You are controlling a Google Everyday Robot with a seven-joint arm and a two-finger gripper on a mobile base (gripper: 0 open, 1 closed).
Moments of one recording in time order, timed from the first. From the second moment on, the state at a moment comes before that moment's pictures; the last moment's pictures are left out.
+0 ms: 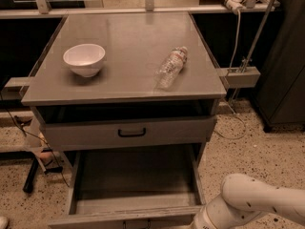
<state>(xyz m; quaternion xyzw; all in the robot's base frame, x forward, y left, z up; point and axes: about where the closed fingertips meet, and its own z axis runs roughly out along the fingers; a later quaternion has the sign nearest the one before) 0.284 -0.101 0.497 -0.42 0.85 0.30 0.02</state>
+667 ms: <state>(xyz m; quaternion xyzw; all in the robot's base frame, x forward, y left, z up) 0.299 -0.098 0.462 -0.39 0.86 0.32 0.05</state>
